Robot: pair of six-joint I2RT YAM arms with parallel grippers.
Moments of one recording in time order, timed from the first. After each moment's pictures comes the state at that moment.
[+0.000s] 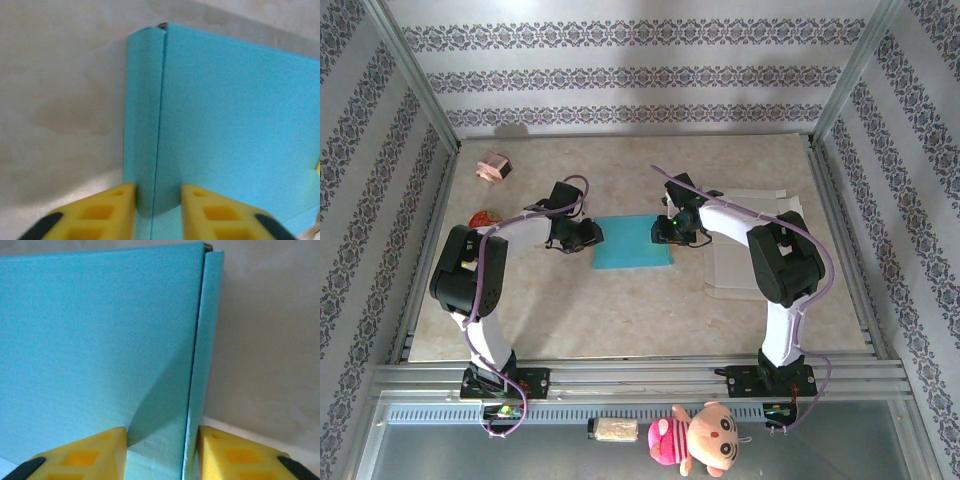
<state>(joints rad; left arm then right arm) -0.29 1.80 1.08 -0.38 0.35 -0.62 0.46 1.94 1.29 -0.55 -0.28 0.46</state>
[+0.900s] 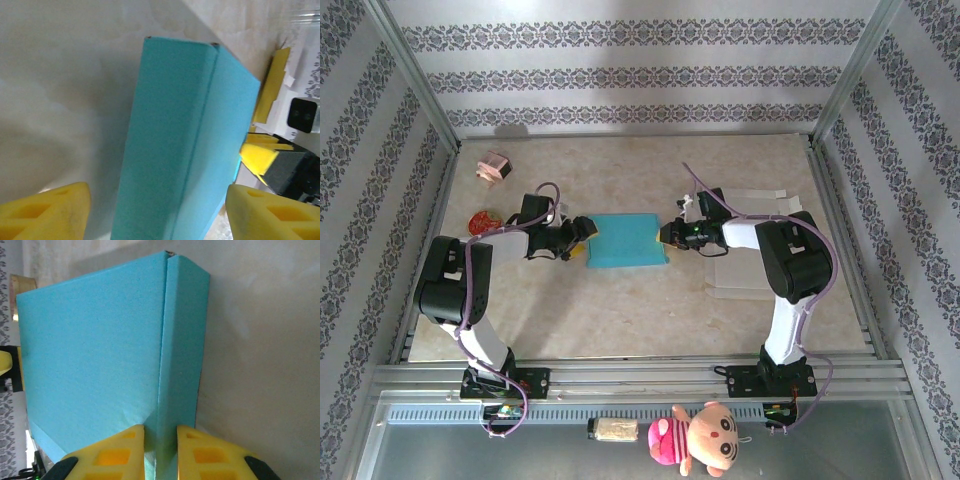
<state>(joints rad) -0.14 1.72 0.84 -0.04 0.67 -0.82 0.29 1.93 0.97 0.03 -0.75 0.54</state>
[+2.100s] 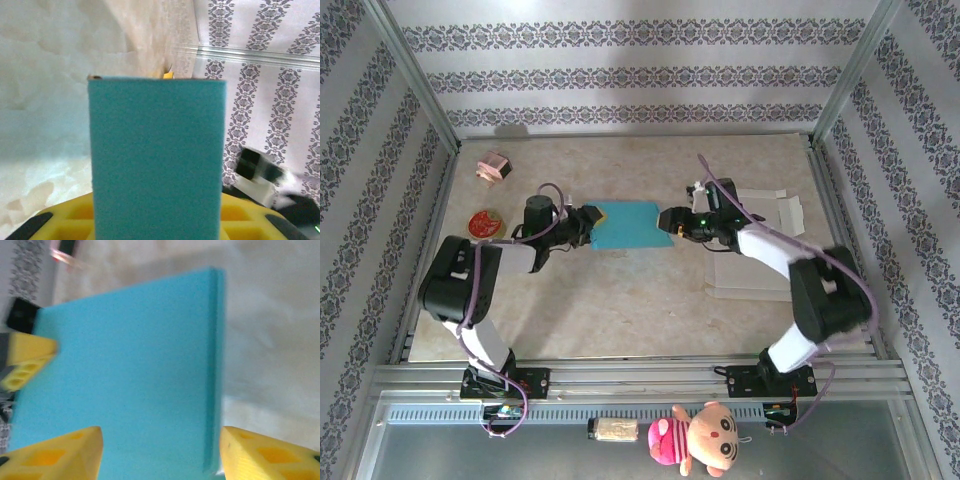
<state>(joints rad) -0.20 1.70 0.73 0.55 0.71 -1.31 0.37 1.52 0.93 -0.09 -0.52 0.58</state>
